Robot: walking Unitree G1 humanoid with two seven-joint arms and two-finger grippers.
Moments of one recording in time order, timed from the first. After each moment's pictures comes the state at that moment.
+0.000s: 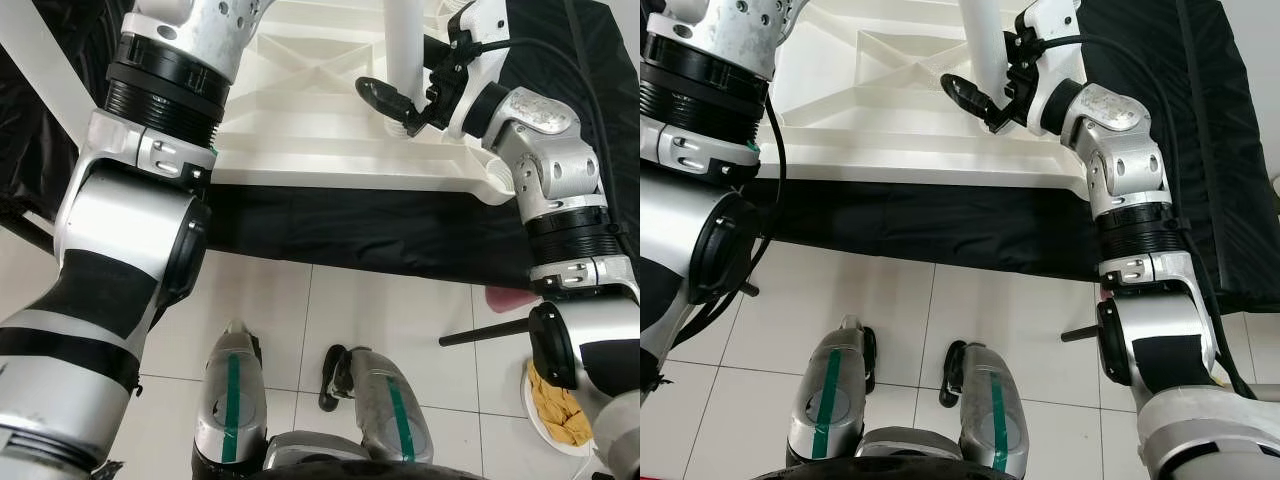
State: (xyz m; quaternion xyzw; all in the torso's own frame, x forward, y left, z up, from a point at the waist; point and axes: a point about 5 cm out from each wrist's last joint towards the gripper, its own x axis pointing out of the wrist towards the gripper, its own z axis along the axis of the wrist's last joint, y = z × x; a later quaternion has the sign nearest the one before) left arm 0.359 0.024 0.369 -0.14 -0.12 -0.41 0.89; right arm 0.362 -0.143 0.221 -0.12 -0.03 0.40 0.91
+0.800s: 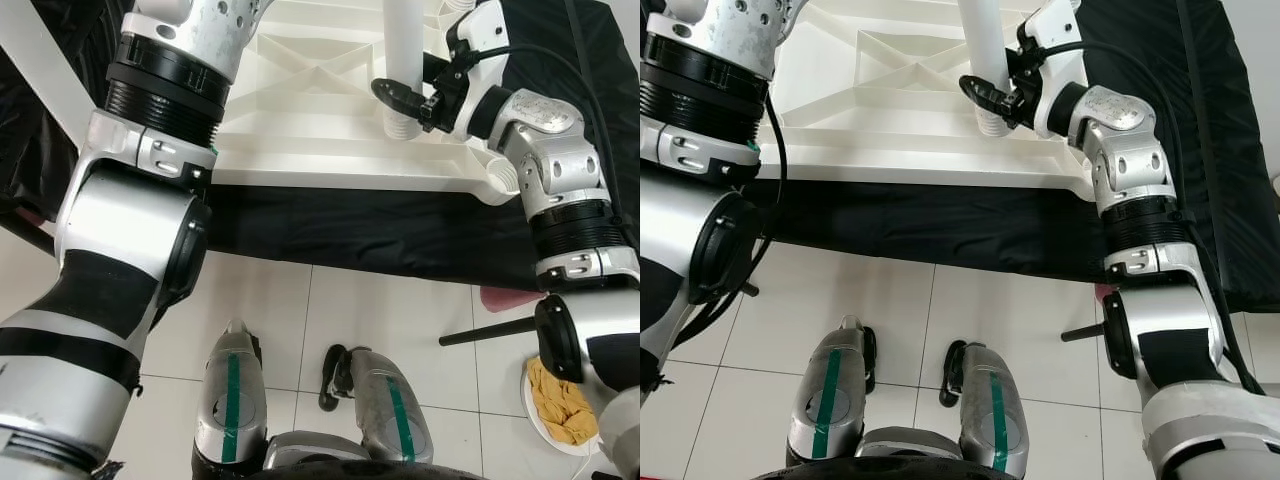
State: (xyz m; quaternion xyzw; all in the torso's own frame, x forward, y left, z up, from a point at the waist) left arm 0.359 0.024 0.370 -0.15 -0.12 -0.41 0.89; right arm 0.367 -0.147 0.220 -0.15 -0.03 0.41 0.90
